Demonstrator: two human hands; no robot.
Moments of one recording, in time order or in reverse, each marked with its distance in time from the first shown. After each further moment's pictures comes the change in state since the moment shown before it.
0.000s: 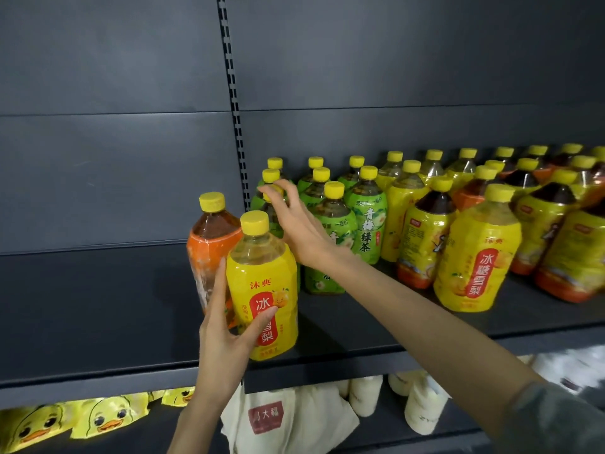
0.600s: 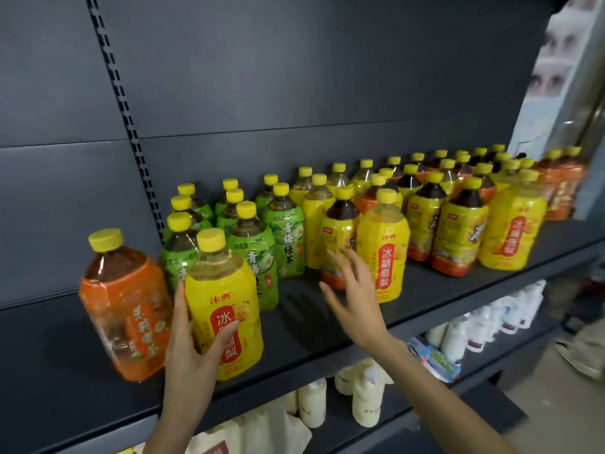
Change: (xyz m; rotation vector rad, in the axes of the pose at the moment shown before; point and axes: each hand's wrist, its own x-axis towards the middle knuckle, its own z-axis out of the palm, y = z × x) left_hand 0.006 0.006 0.050 0.024 -0.114 0.037; right_hand -0.191 0.084 -0.037 -0.015 0.399 0.405
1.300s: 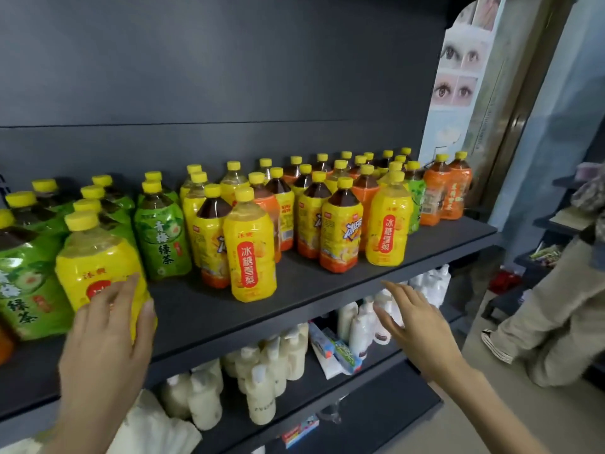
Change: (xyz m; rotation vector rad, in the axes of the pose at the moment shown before) left_hand -0.043 0.073 0.129 0.839 0.141 0.420; right_hand -0.093 0.174 -0.251 -0.487 -0.203 0.258
